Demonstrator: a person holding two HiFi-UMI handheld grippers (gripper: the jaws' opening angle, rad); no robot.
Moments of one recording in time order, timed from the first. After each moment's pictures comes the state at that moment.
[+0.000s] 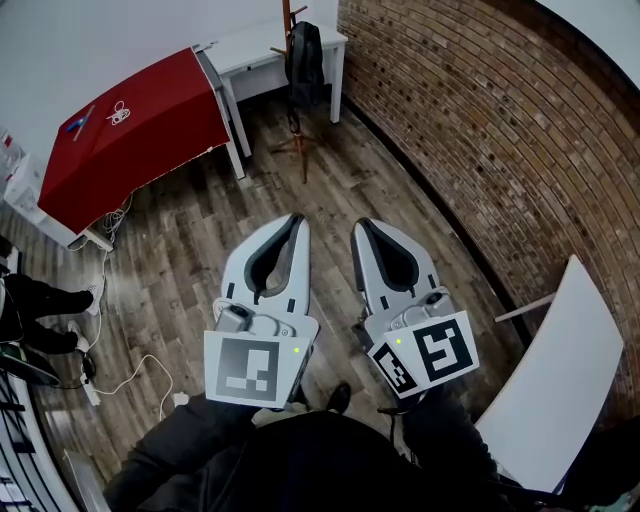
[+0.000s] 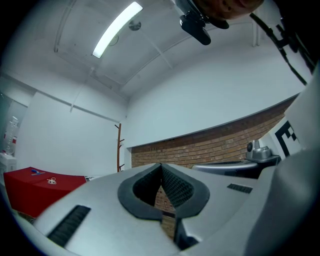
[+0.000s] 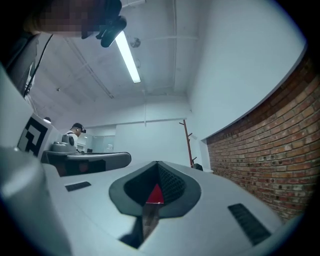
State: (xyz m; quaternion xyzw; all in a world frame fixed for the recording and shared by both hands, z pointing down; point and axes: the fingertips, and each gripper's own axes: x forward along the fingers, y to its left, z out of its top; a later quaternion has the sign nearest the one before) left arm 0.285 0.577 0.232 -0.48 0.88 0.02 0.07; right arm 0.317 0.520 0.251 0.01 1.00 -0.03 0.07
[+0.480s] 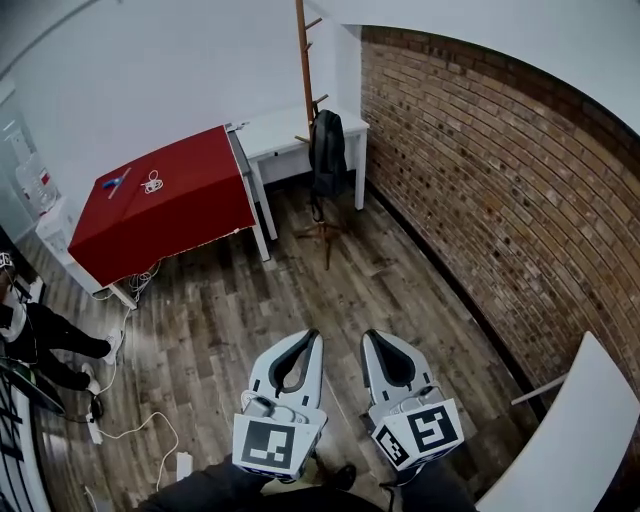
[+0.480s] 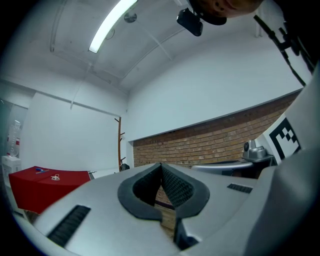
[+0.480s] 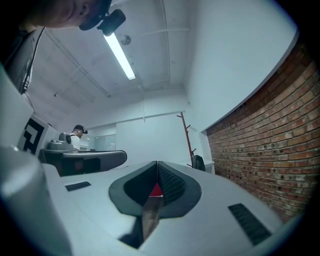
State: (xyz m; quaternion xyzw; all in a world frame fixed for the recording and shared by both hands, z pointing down) left arm 0.295 0.535 0.258 -0.46 0.88 -0.01 0.05; right arm 0.323 0.471 0.284 0.03 1.00 -0.06 0.04
